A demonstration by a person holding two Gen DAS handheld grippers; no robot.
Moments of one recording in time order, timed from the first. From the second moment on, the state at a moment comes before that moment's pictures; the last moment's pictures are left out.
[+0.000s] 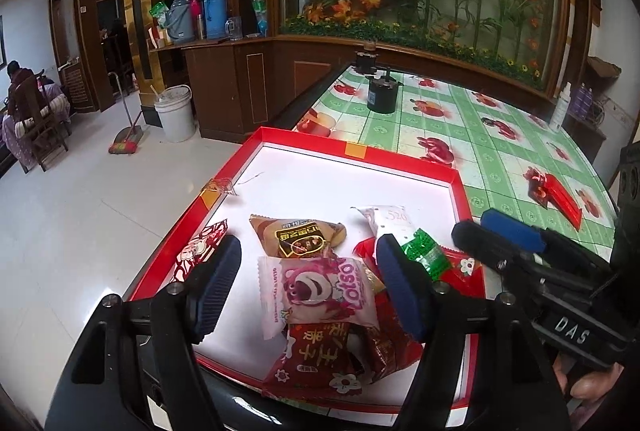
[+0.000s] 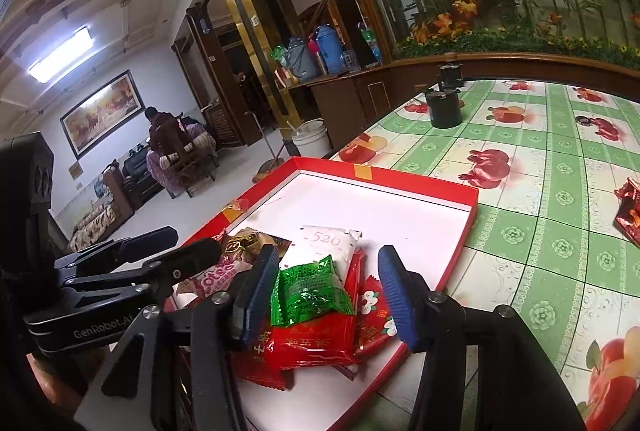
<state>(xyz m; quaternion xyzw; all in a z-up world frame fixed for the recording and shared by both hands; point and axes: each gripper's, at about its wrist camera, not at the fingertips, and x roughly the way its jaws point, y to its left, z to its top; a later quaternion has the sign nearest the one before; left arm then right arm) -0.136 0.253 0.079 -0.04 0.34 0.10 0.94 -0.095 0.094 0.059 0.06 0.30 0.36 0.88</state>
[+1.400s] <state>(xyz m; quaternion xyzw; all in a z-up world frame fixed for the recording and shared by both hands) -0.076 0.054 0.070 0.13 0.41 -0.06 0.90 0.059 -0.161 0.014 0.02 0.42 0.19 0.89</state>
